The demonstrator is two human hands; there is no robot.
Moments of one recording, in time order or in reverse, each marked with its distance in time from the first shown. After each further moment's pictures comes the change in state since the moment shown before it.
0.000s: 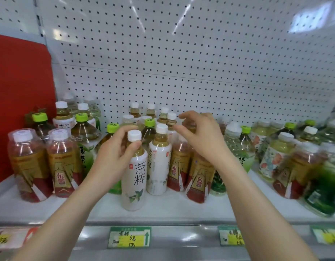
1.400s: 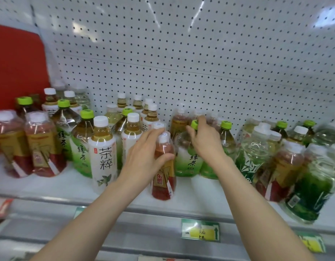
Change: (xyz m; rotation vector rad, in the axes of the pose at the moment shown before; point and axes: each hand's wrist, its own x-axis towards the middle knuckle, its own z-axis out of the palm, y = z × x) left_hand -0.015 0.058 0.133 0.358 -0.022 0.037; right_hand -0.010 0.113 -0.012 -0.130 -0.059 0.119
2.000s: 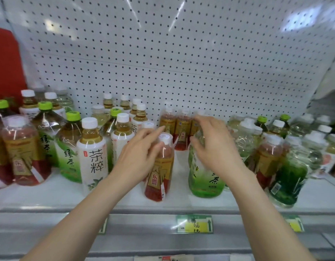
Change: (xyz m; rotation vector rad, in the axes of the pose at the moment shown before) left_hand 0.005 -0.003 -0.006 -0.052 -0.079 0.145; right_hand -0.065 -0.022 -0.072 -0.148 0.040 -0.150
